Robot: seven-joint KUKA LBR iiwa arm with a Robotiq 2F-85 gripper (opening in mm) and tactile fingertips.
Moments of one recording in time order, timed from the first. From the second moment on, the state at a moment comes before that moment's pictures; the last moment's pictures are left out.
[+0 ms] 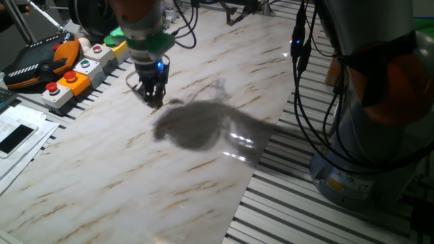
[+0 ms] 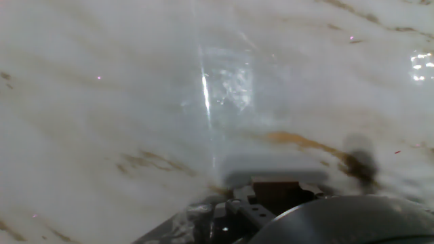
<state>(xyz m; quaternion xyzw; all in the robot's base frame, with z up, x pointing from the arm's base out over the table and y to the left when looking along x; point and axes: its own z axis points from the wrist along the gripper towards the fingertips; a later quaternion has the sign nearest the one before) 0.582 0.065 0.094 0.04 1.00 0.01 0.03</state>
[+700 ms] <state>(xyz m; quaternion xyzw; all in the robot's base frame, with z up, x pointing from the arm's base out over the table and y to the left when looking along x) 0.587 0.089 0.089 0.05 1.00 -0.01 0.02</state>
